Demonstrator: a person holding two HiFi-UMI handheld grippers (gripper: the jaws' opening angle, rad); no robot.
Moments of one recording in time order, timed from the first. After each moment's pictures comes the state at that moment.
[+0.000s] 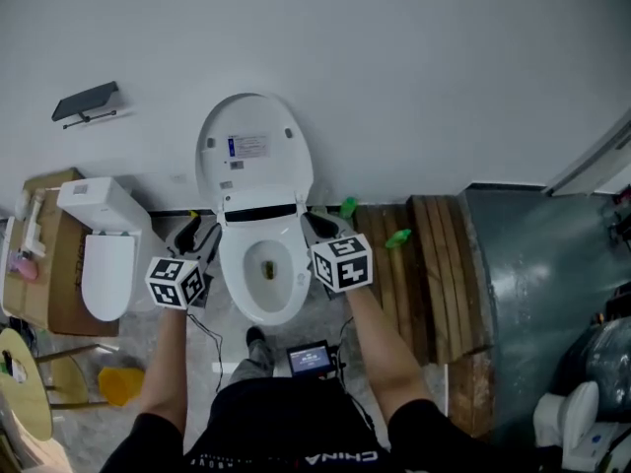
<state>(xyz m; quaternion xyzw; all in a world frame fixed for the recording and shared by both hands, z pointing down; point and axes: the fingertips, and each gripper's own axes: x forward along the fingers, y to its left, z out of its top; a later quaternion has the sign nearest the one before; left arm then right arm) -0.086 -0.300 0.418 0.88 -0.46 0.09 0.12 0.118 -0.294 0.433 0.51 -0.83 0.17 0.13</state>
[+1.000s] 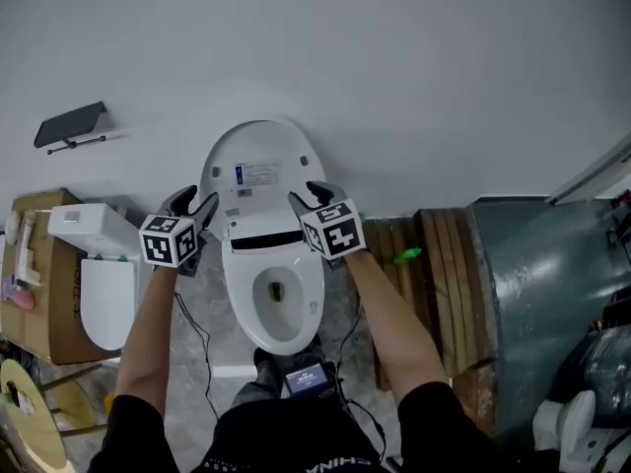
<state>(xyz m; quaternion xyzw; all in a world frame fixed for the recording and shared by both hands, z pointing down) -0.119 -0.514 0.425 0.88 -0.44 0.14 0.14 0.076 -0.492 0.435 0.49 -0.83 0.13 0.21</state>
